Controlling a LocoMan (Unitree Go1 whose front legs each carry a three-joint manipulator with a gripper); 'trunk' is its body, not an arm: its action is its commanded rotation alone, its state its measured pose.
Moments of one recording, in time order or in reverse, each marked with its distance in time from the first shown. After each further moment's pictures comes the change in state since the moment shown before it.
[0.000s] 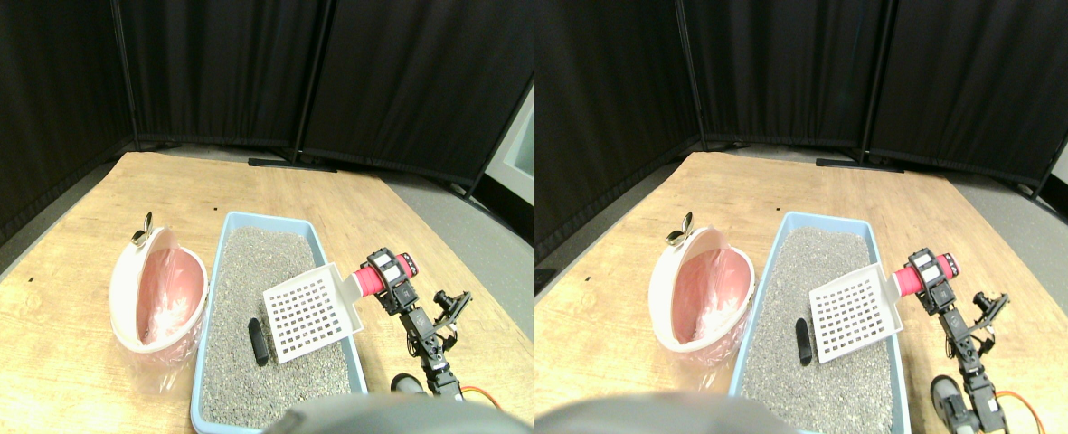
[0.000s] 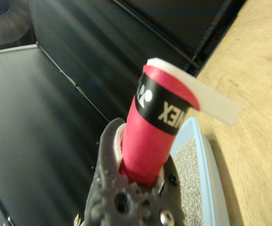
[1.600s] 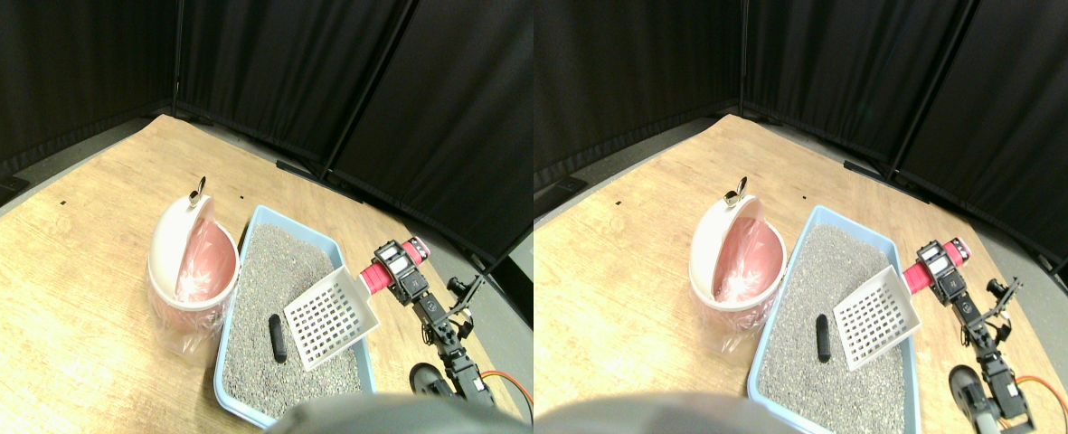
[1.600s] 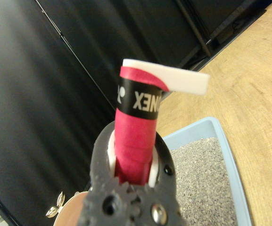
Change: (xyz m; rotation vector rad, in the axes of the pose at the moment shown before) right arm 0.048 0.022 0.009 -0.371 0.146 0.195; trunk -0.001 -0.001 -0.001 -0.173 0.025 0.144
